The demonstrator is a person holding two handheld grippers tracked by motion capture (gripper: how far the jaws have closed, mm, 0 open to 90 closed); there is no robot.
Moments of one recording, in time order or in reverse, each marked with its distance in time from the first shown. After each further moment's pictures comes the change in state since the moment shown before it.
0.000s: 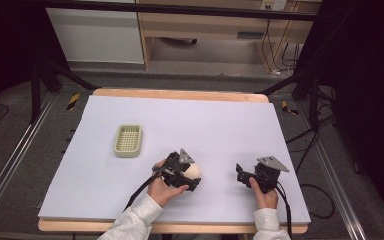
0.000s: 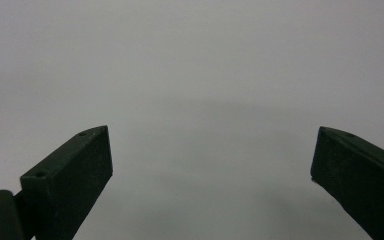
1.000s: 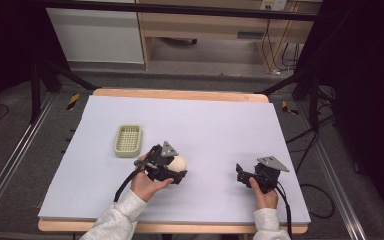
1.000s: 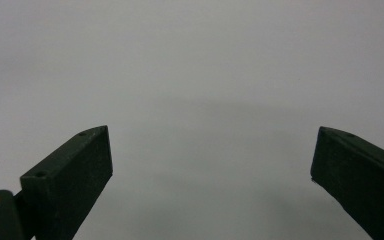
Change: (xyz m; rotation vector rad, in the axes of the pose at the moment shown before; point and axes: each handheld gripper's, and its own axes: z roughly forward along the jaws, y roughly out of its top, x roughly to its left) left arm 0.031 -0.005 -0.043 -0.037 0.054 -0.013; right arm 0.000 0.000 0.000 0.001 0.000 0.000
